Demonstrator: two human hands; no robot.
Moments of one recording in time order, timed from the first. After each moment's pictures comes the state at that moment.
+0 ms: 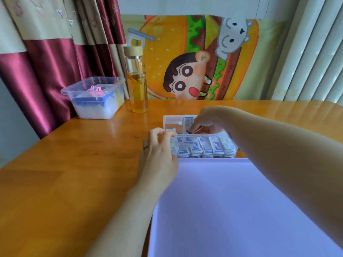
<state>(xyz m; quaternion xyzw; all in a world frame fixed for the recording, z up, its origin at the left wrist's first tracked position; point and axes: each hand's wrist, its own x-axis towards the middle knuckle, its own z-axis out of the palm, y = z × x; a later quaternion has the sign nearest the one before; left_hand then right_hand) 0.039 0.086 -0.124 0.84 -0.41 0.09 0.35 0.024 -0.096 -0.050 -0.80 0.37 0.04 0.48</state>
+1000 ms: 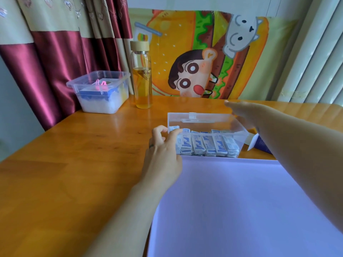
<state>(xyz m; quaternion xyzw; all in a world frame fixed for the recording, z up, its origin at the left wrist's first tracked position) 0.041 0.085 -0.132 0.83 -0.42 0.07 0.36 0.000 -0.178 -0.060 -0.71 0.50 -0.09 0.48</state>
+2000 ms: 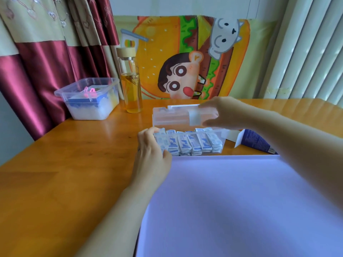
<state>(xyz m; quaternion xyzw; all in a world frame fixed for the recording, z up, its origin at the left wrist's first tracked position) 0.045 0.078 -0.141 0.79 -0.40 0.09 0.46 -0.053 -0.107 -0.030 -0.98 0.18 -0.10 0.03</state>
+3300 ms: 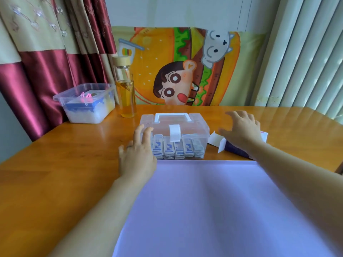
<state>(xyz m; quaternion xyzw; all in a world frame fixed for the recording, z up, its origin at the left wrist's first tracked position) 0.033 0.069 -0.128 0.90 -0.36 0.18 0.19 -0.105 -0.171 -0.081 -0.89 0.39 -0.24 0.00</state>
